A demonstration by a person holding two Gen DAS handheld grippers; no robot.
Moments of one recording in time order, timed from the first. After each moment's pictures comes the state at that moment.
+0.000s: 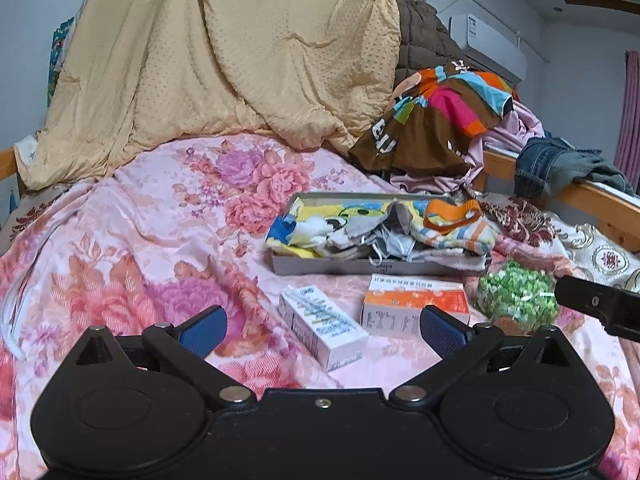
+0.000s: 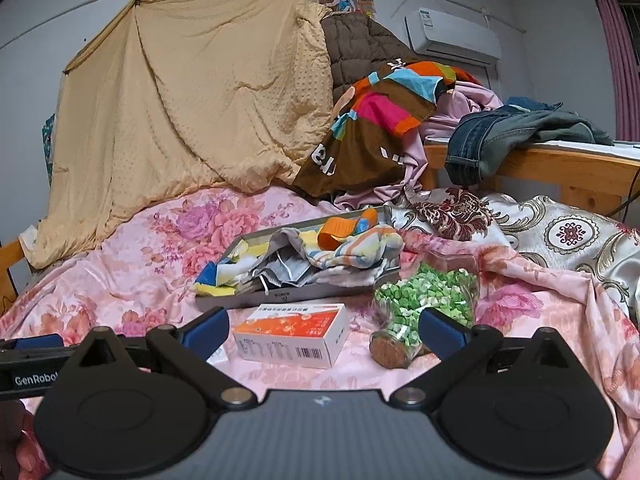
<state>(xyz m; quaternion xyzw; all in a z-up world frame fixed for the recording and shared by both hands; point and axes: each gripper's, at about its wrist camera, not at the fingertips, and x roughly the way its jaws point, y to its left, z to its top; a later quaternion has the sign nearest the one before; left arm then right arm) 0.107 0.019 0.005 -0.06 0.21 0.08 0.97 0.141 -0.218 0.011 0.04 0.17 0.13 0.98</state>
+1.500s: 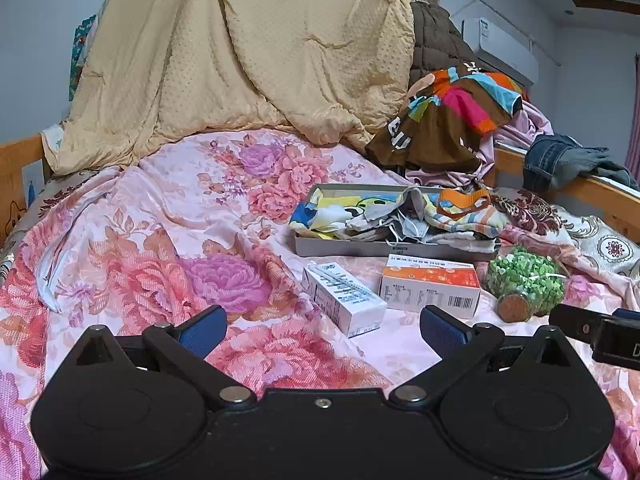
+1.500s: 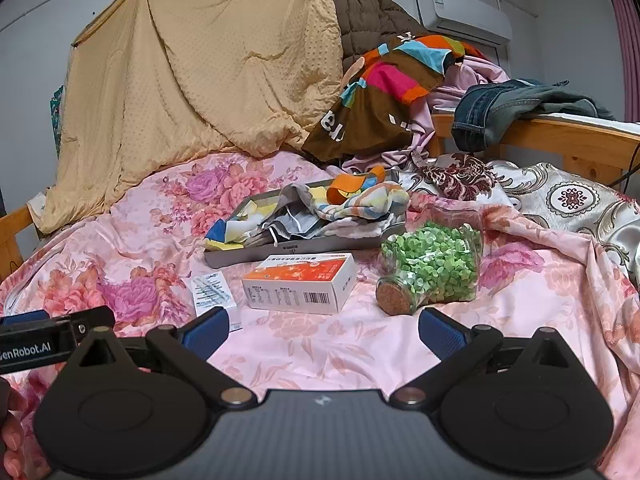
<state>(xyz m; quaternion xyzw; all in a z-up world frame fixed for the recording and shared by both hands) 0.067 0.021 -0.012 -0.06 0.20 0.10 0.97 0.119 -0.219 -0.011 0.03 0.21 0.15 0.97</state>
